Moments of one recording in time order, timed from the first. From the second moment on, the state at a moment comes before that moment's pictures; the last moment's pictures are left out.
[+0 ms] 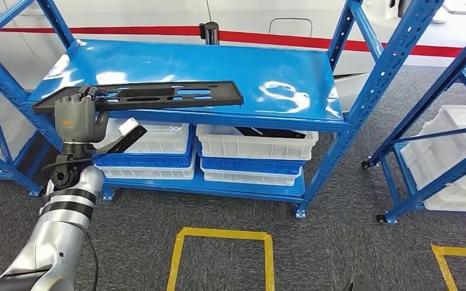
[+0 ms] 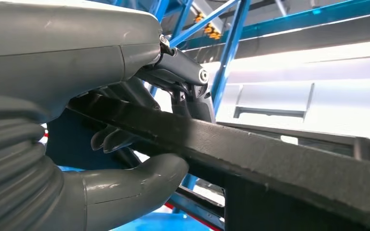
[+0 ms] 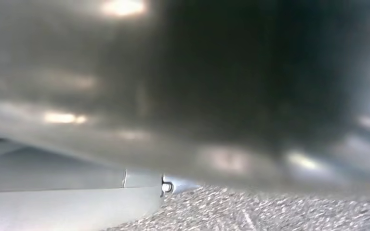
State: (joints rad) left arm -0.63 -0.02 0.11 -0.75 -1.41 0.70 -0.36; right arm -0.15 0.07 -1.01 -0.22 0.46 -0.04 -0.23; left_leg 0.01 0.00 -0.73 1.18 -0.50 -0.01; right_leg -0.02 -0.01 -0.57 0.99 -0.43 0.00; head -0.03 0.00
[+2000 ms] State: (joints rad) left arm -0.56 -0.08 0.12 -0.89 -1.37 0.70 -0.43; right arm -0.13 0.06 -1.03 -0.22 0.45 -0.08 -0.34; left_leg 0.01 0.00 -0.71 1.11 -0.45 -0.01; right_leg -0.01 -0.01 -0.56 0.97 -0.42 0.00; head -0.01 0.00
